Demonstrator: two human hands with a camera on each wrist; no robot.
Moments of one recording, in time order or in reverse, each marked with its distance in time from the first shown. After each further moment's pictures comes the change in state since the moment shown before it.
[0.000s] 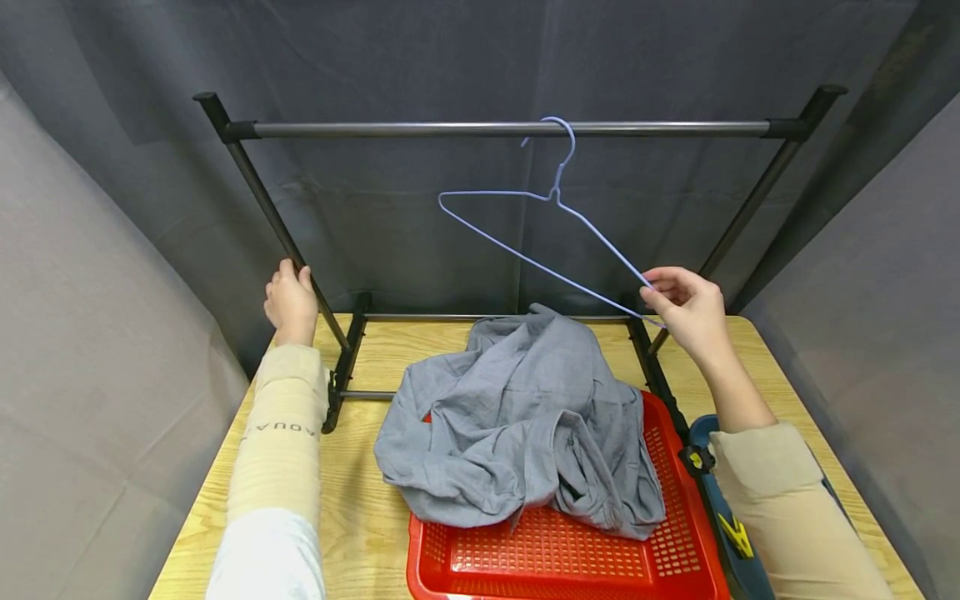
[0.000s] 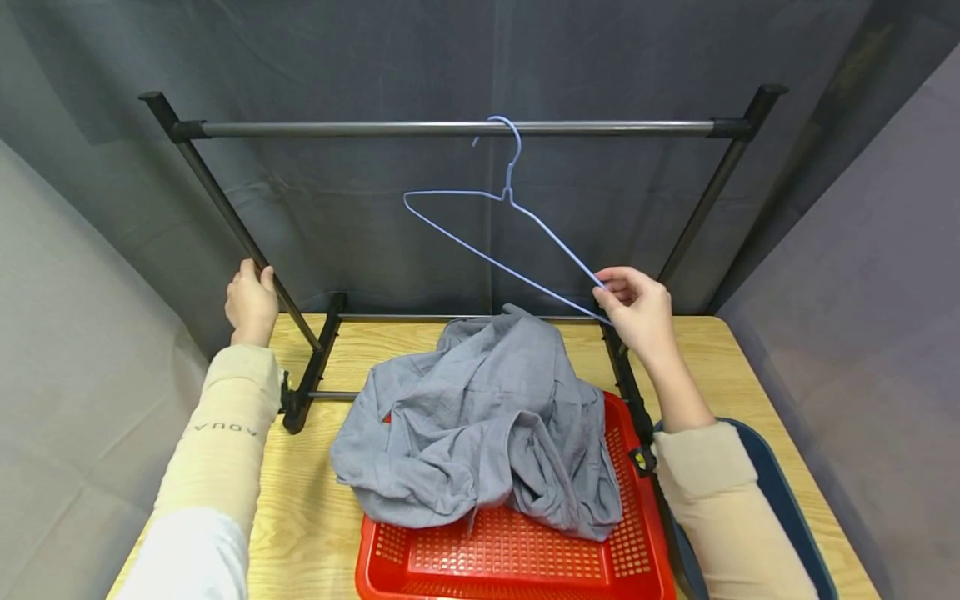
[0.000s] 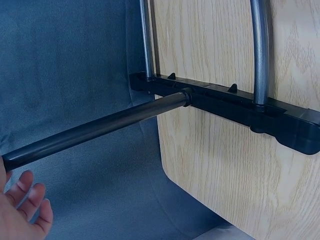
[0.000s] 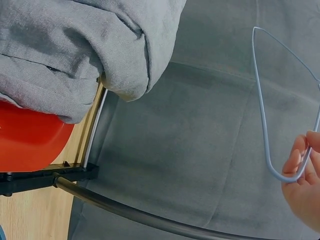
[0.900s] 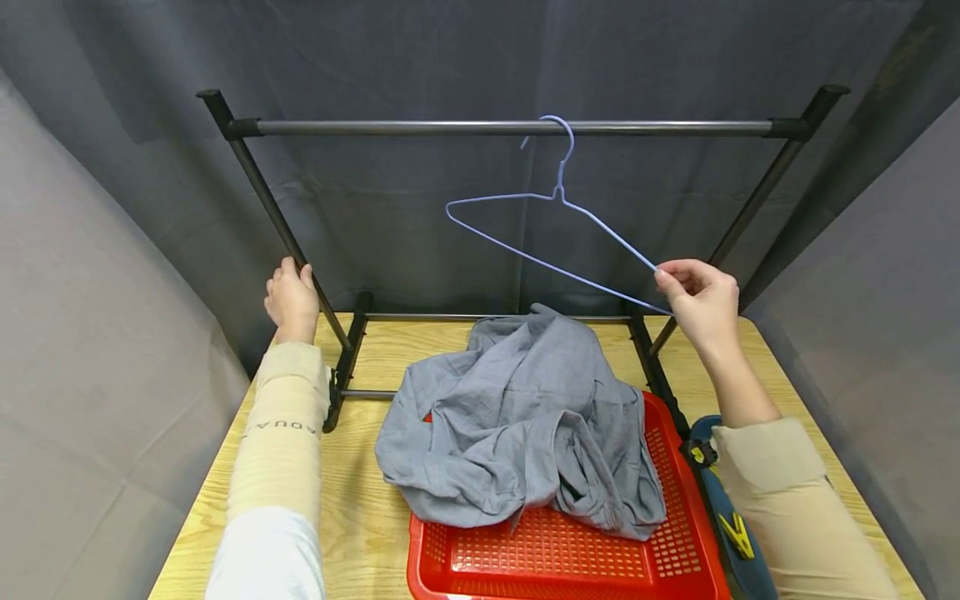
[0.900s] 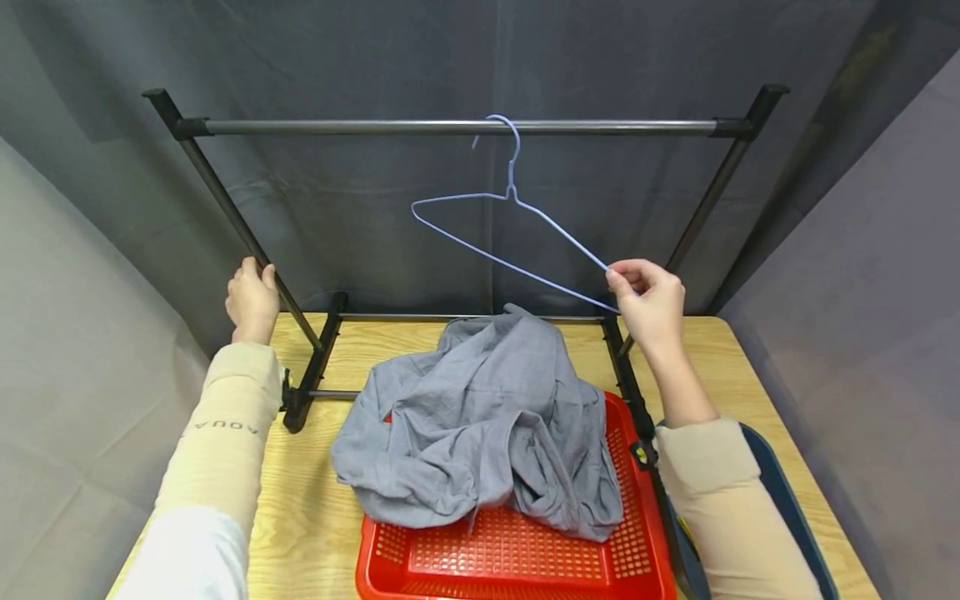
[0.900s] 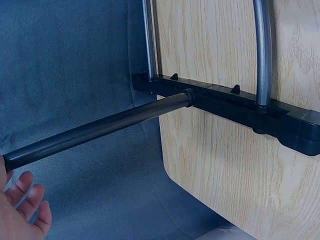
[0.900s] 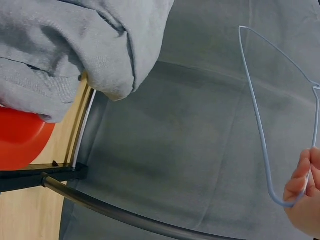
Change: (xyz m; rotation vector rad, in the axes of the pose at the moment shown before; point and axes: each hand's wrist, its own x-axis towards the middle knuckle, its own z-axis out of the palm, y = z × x) left_hand 0.001 0.003 -0.002 0.015 -0.011 0.007; right_hand 0.006 -0.009 -0.003 -0.057 0.162 0.070
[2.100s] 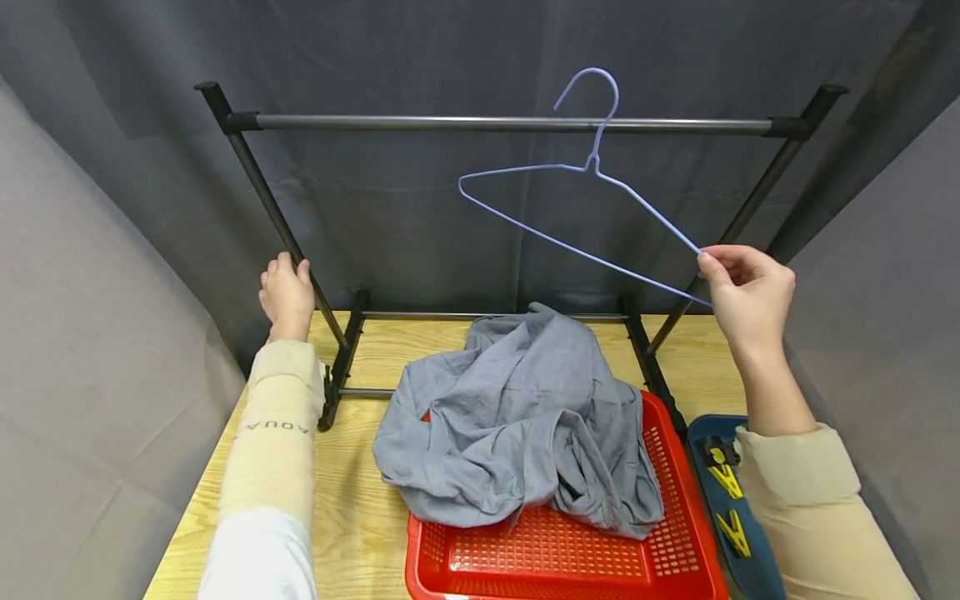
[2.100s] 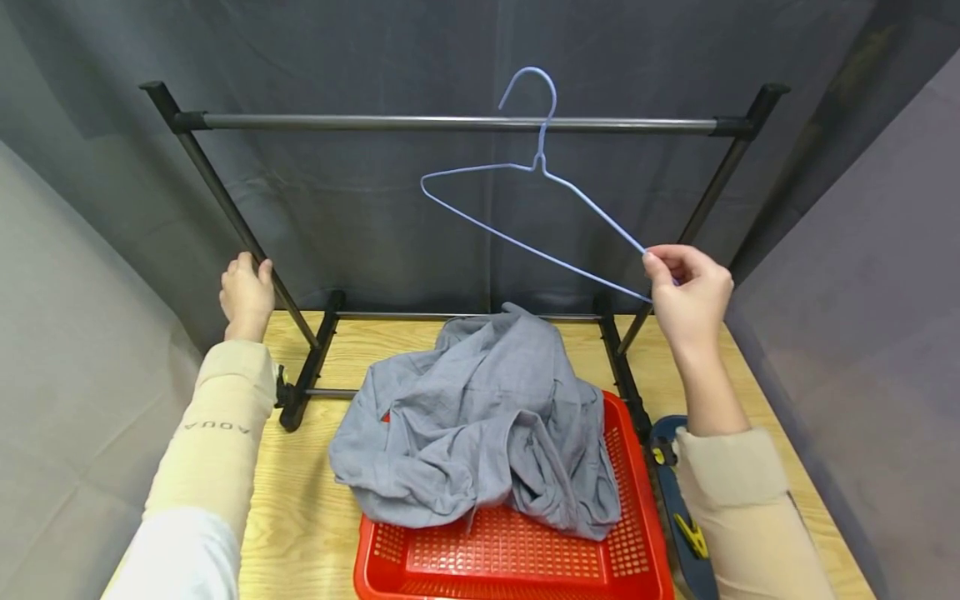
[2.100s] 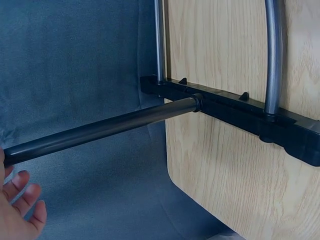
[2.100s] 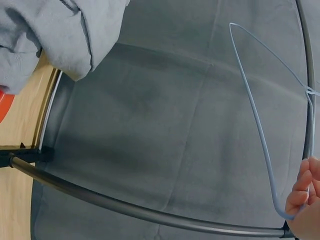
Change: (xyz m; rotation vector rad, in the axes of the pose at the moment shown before) left_hand 0.002 0.001 -0.006 0.000 0.004 0.056; right_hand 0.003 -0.018 -0.033 -0.010 0.203 -0.021
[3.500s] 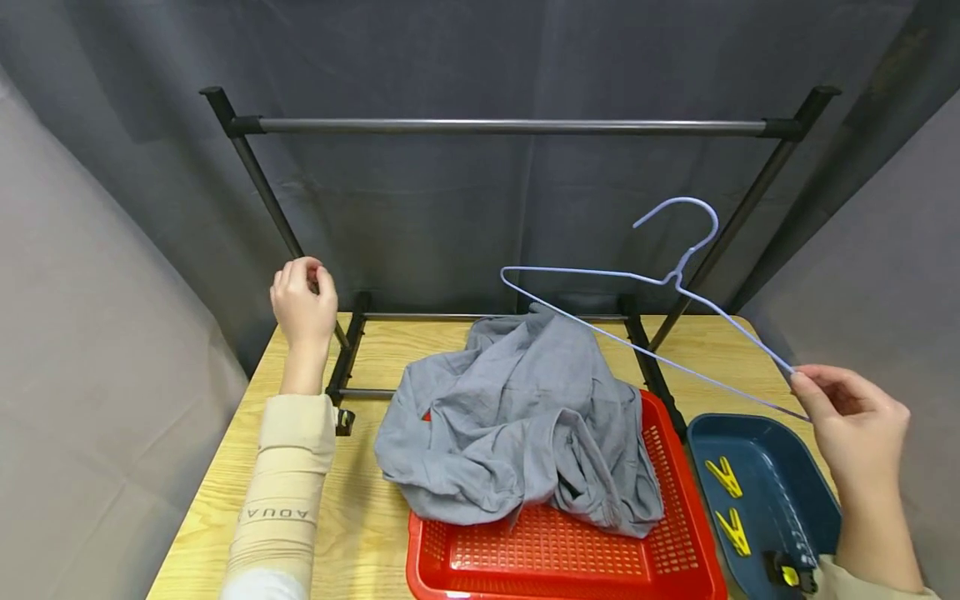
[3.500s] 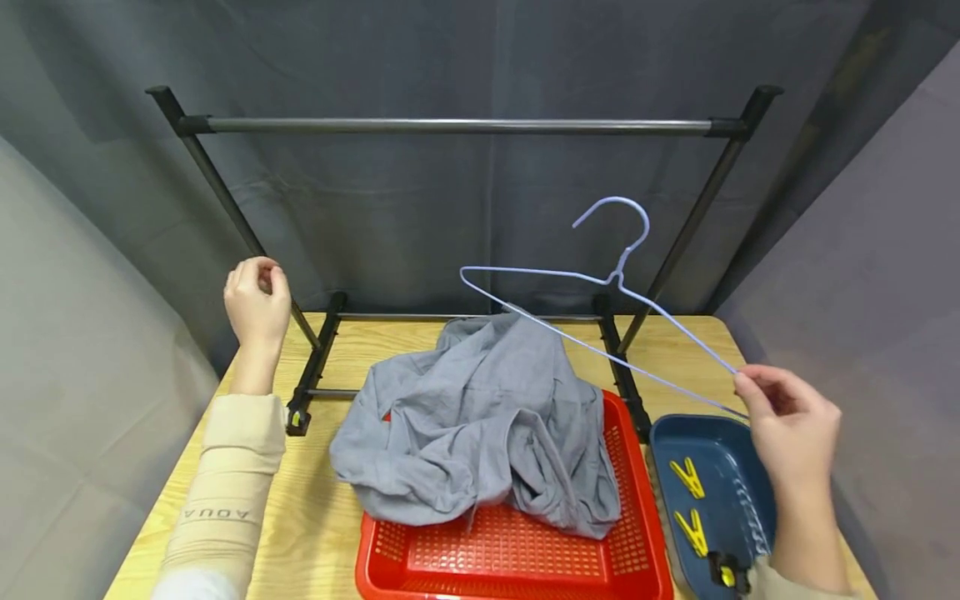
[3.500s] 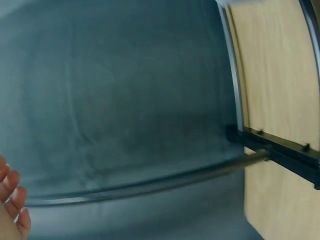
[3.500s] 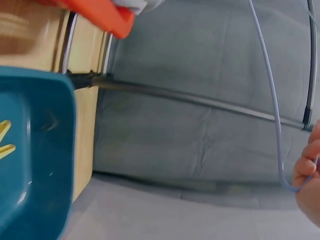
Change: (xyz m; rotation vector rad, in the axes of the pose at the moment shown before) left_hand -0.060 0.045 -0.016 -0.303 0.472 0.387; right_hand -0.086 0.056 -0.093 -0.027 0.026 0.063
